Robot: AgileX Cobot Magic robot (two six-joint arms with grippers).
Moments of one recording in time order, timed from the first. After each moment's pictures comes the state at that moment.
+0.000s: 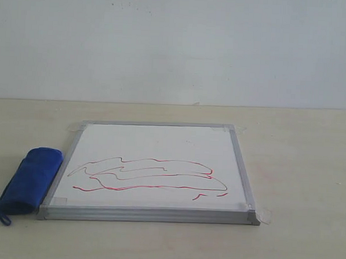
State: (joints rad) left arm -0.02 0.20 -0.51 0.26 0.04 -0.71; right arm 0.15 0.01 0.00 -0.16 0.33 0.26
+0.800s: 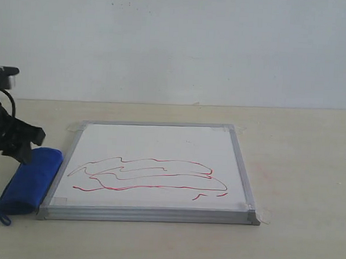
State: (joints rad) left arm 0.00 1.62 -1.06 0.10 0.75 -0.14; right arm 0.15 0.01 0.00 -0.16 0.33 0.26
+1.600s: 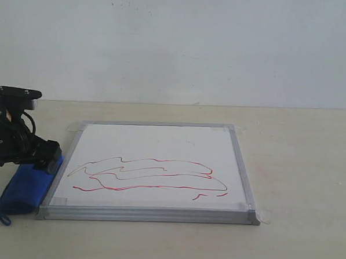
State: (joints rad) left arm 0.00 1.81 -1.06 0.17 0.53 -0.15; right arm 0.15 0.01 0.00 -0.16 0.33 0.26
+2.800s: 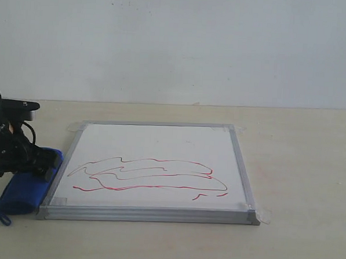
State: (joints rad) left arm 0.03 1.90 -1.06 0.22 0.48 -0.23; right arm 0.15 0.01 0.00 -0.16 0.33 0.26
